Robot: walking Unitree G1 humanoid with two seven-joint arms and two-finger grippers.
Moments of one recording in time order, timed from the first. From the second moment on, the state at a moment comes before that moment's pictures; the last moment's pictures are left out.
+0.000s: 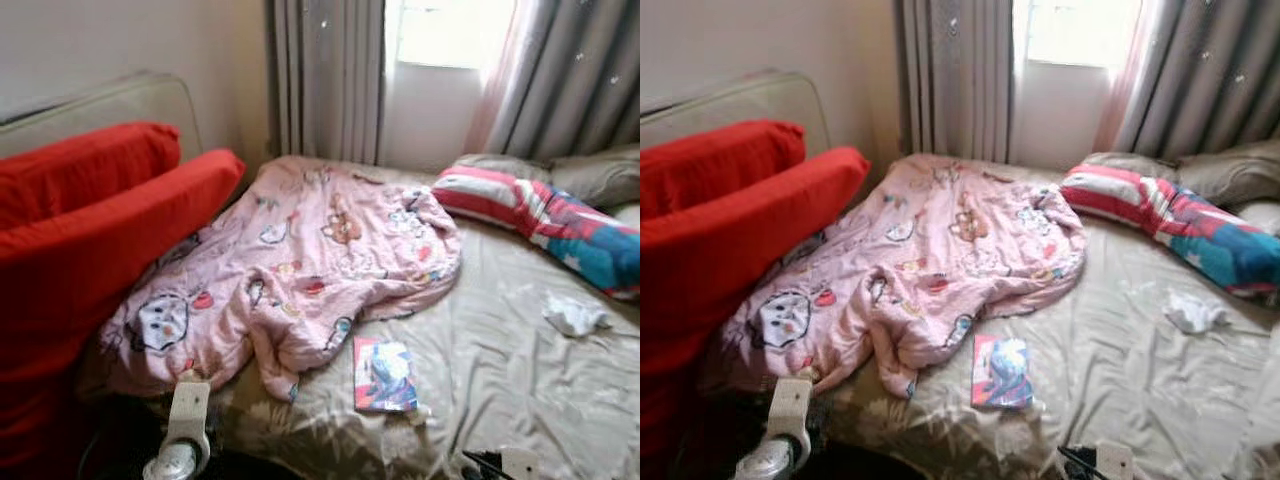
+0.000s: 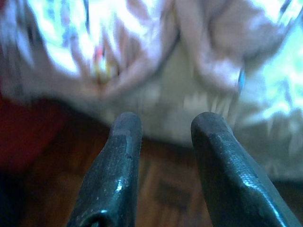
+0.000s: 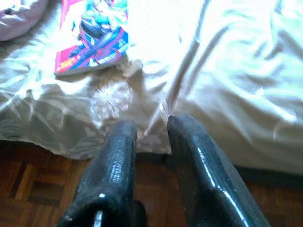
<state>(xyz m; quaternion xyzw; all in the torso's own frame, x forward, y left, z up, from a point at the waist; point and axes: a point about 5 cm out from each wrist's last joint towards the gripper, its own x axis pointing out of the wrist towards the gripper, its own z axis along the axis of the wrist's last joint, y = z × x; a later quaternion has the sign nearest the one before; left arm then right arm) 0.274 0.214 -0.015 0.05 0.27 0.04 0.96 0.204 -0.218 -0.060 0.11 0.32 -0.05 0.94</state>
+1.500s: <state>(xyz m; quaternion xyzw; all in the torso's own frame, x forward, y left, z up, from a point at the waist) 0.298 0.204 0.012 0.03 0.17 0.05 0.98 0.209 -0.217 -0.054 0.10 0.29 -0.02 0.95</state>
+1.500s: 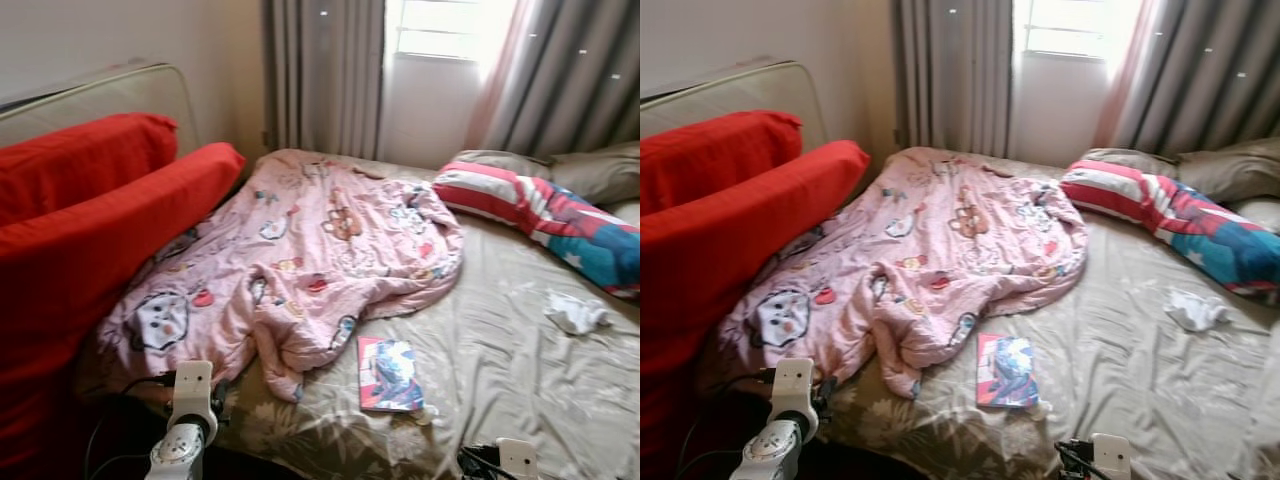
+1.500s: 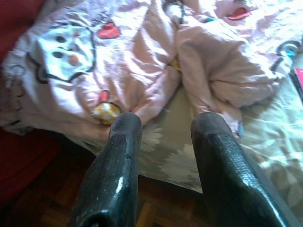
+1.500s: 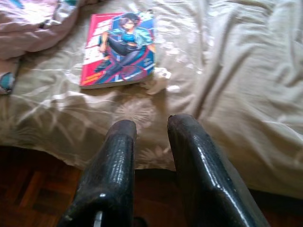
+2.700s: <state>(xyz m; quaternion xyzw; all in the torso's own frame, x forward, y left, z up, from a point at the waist) 0.320 0.189 0.049 0.01 0.06 0.02 1.00 0.216 -0.217 -0.045 0.08 0.24 0.00 0.97</state>
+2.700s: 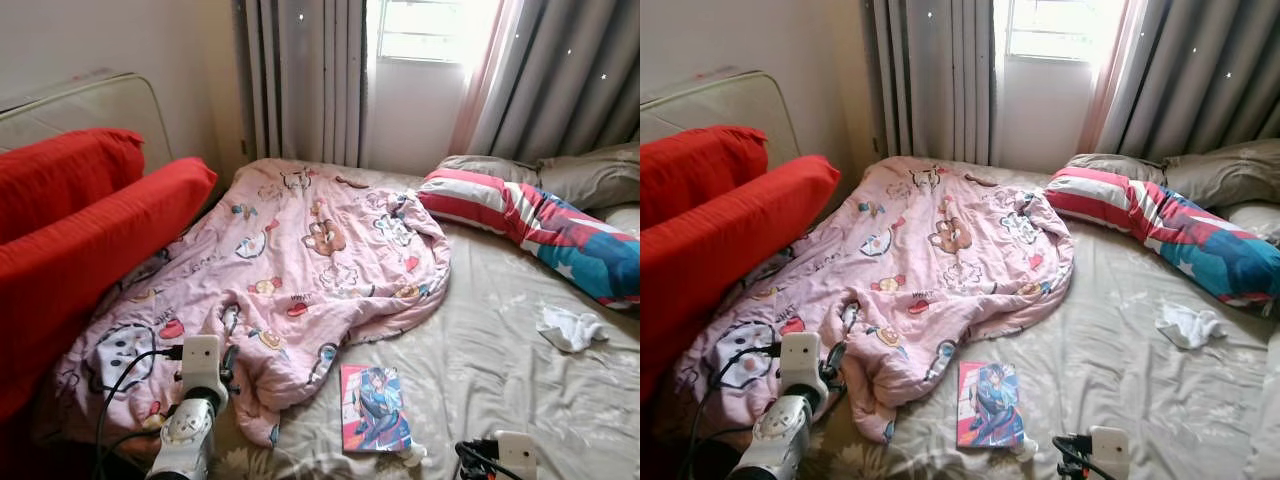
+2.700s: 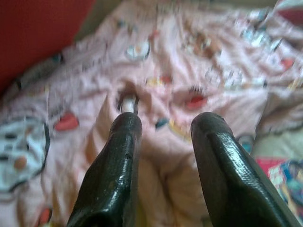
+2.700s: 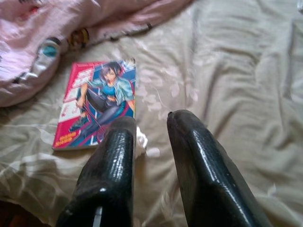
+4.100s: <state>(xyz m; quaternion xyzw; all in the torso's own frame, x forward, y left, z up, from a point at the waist) 0.311 0.192 0.051 0.01 0.02 0.04 1.00 0.320 -0.172 0.073 -0.01 -0.07 0.00 1.00</state>
